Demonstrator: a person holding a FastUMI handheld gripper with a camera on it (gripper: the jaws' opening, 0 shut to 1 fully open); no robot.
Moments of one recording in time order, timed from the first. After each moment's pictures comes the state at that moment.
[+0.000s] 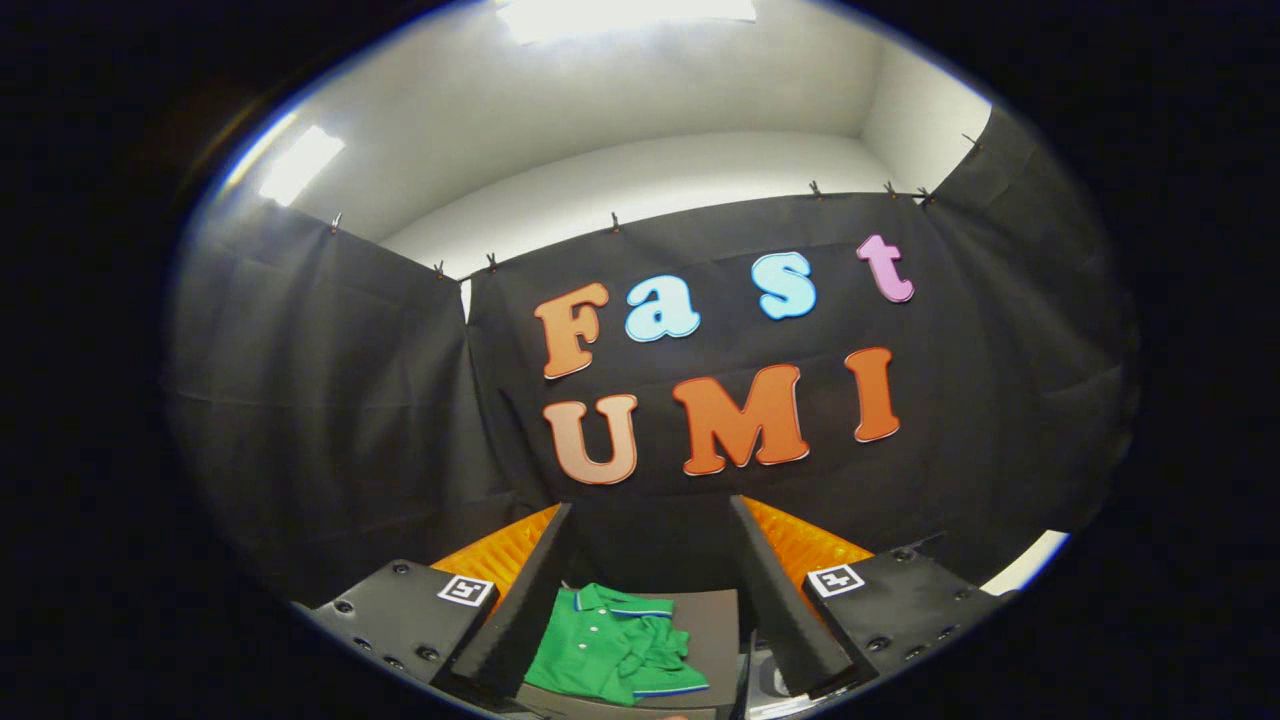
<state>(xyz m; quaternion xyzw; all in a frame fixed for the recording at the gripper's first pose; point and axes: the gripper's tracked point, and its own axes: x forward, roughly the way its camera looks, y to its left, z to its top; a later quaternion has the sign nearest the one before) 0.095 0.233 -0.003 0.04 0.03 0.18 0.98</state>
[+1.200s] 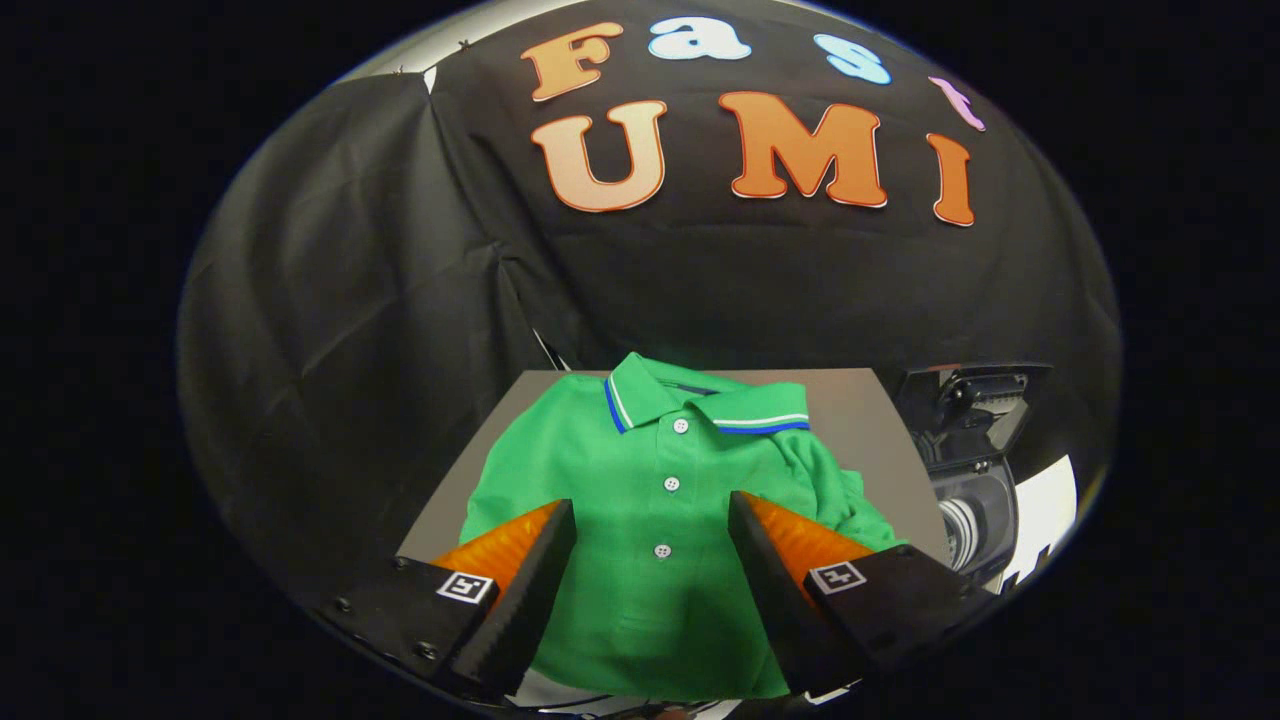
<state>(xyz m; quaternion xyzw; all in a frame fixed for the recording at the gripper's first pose) 0.165 0.362 -0.317 -0.03 0.40 0.14 0.91</state>
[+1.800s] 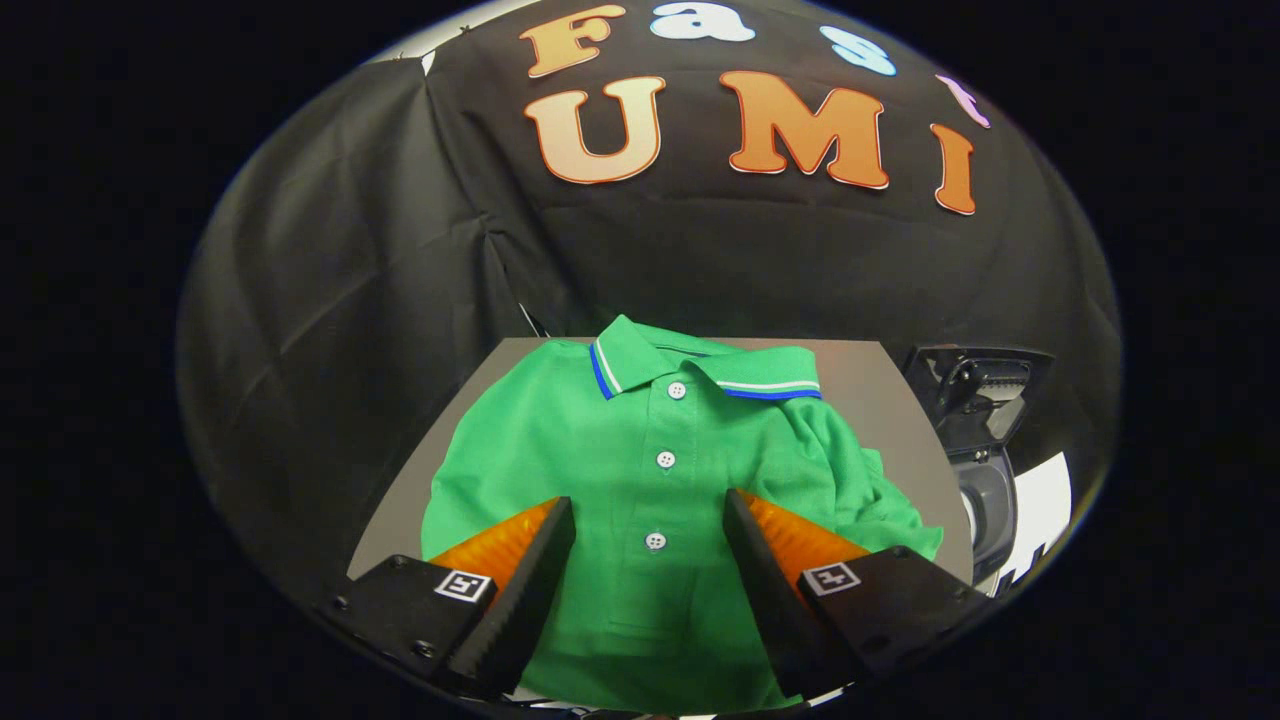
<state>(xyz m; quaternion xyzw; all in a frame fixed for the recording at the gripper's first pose) 0.164 0.356 -0.343 -0.05 0.42 0.13 0.89</state>
